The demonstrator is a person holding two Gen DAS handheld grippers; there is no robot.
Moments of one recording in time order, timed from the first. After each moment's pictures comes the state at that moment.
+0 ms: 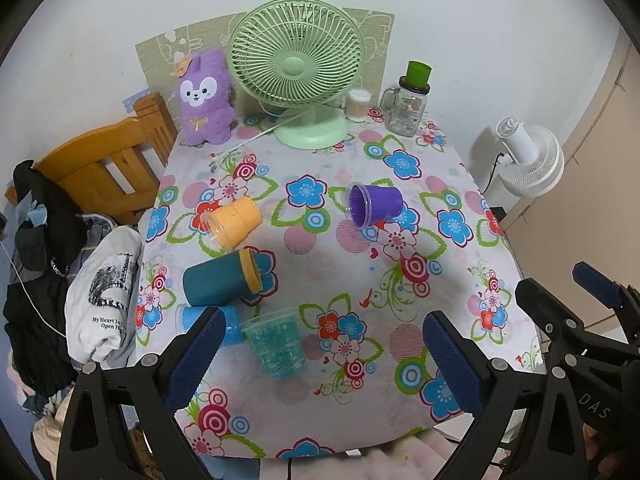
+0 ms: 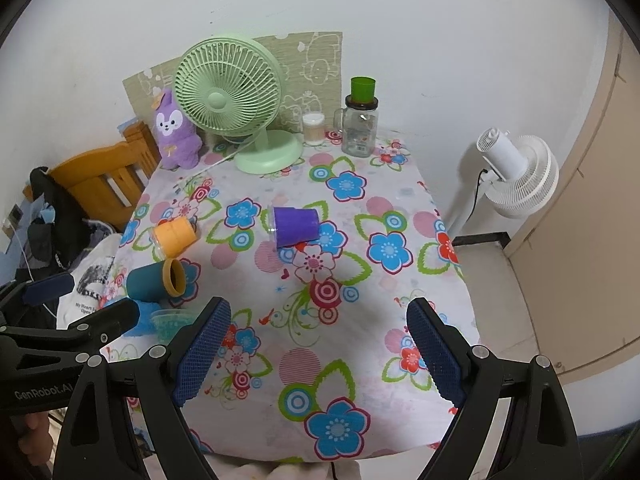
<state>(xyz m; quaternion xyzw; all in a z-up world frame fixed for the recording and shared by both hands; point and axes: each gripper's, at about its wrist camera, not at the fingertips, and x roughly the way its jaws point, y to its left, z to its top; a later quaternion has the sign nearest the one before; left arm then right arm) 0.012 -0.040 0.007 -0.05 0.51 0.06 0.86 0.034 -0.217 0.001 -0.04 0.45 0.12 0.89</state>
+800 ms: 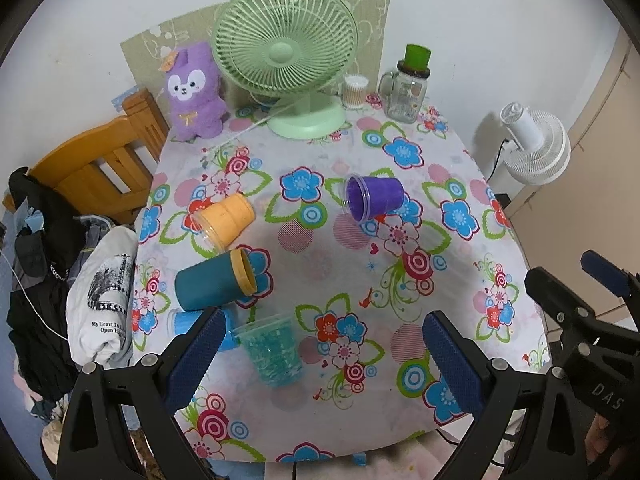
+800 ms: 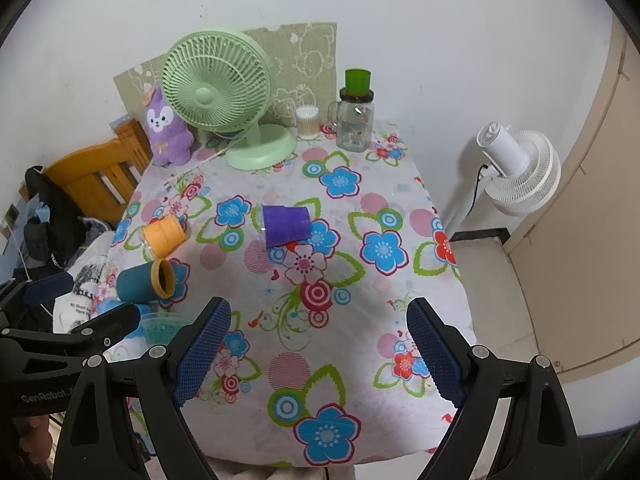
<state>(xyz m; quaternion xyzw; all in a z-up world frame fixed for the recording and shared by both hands) 0.038 -0.047 -0.006 -0.04 0.54 0.05 0.84 0.058 -0.226 -0.006 -0.05 0.46 0.12 0.88</state>
